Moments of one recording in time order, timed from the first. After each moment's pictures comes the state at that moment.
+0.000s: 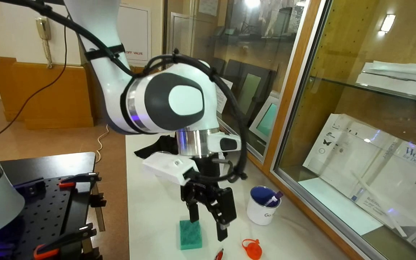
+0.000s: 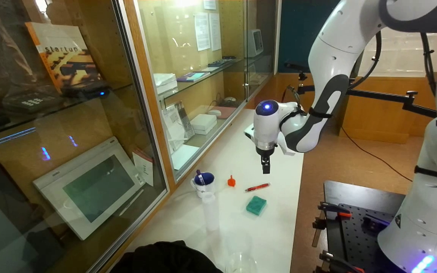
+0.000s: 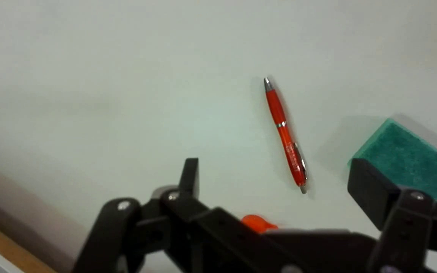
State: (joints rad) arm -0.18 0.25 -0.27 -2.47 -0.95 2.82 0.16
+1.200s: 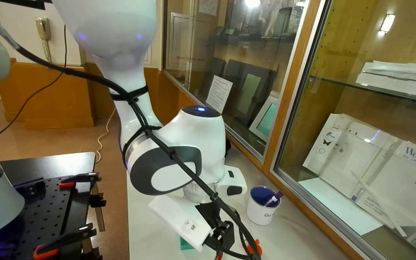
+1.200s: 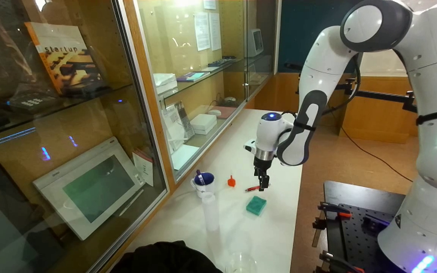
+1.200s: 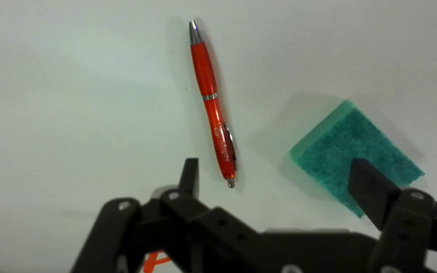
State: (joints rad) arm -0.68 0.51 0.16 -2.40 -0.63 3.03 -0.39
